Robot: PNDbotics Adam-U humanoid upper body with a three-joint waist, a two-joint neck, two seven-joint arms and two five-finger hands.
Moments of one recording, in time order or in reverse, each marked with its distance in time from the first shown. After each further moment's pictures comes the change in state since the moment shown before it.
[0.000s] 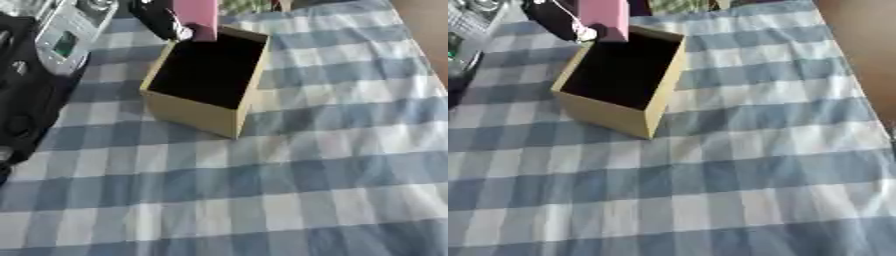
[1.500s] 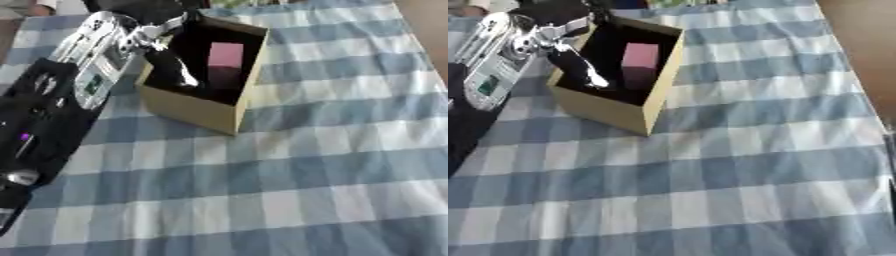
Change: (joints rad) left arm 0.055 -0.046 0.002 0.072 -0.176 -0.079 0.053; right arm -0.009 0.016 0.000 0.000 -0.004 0.002 0.002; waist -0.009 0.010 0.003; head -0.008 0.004
